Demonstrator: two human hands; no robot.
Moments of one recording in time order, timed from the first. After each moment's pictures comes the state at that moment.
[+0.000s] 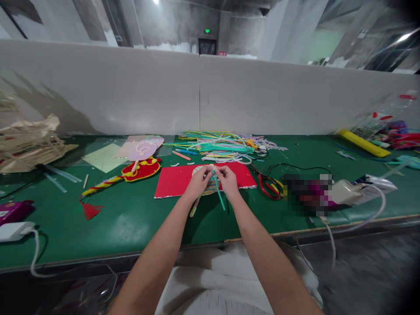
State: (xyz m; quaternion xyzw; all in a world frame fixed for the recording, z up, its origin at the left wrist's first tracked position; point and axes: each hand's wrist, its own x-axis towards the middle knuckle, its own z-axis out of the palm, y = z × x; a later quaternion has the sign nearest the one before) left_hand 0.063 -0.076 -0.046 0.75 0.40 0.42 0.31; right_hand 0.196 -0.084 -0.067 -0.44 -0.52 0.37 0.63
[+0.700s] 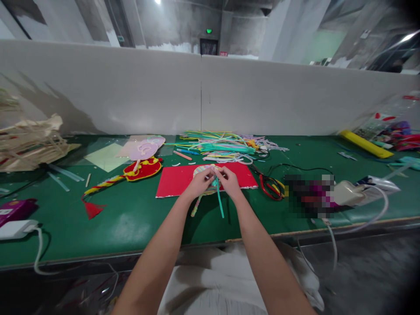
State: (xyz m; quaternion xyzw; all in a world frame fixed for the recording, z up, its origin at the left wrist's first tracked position) left_hand 0.056 -0.071 -0.050 0.81 0.35 0.36 0.31; right_hand 0.201 -0.095 -0.051 -0.47 -0.64 0.28 0.54
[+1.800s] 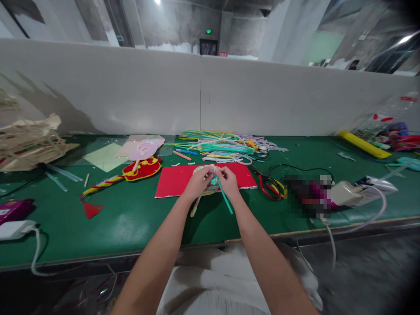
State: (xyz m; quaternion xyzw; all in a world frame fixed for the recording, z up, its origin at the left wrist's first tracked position) left_hand 0.059 -0.078 -0.039 0.80 0.37 0.40 0.26; right_hand 0.195 -0.093 -0.056 -0.49 -0.58 0.29 0.59
